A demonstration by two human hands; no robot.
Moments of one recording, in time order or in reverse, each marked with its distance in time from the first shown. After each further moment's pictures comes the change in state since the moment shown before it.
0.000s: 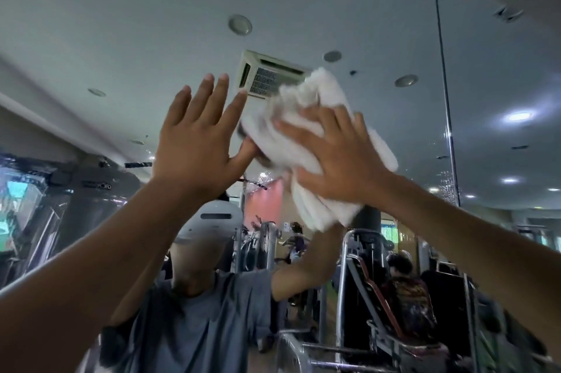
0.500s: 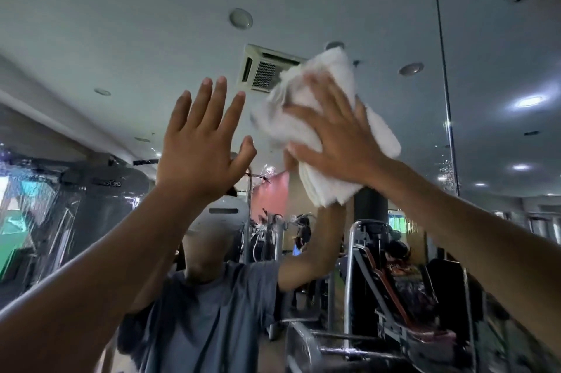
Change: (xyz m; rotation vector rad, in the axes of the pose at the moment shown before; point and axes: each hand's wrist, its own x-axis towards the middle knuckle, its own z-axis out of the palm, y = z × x) left_hand -0.008 0.003 0.001 0.037 0.008 0.005; right_hand 0.008 0.010 0.003 0.105 -0.135 0.175
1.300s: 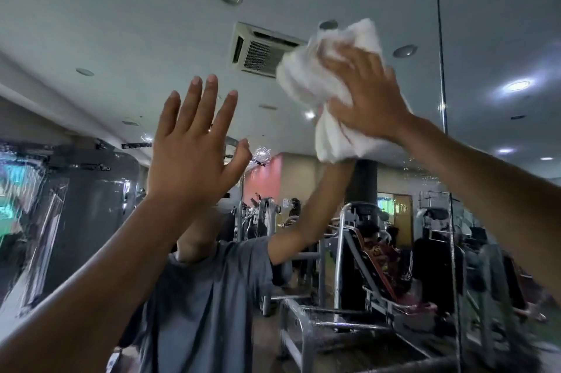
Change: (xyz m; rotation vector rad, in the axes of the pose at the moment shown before) left_hand -0.034 0.007 -0.002 -0.021 0.019 0.004; right_hand 0.005 0.048 -0.016 -0.038 0.041 0.089
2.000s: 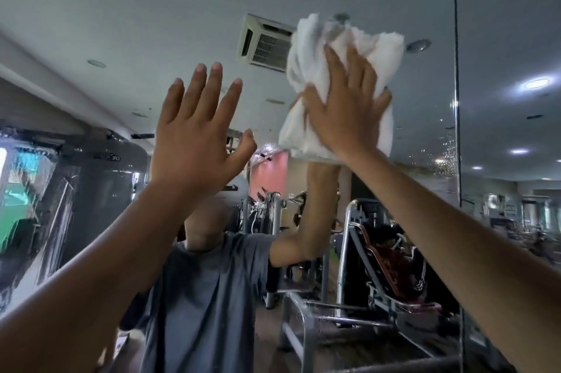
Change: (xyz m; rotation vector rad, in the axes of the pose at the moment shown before) left_hand 0.000 0.001 -0.001 -0.015 0.002 -0.010; right_hand -0.014 -0.080 0.023 -0.031 0.131 0.419
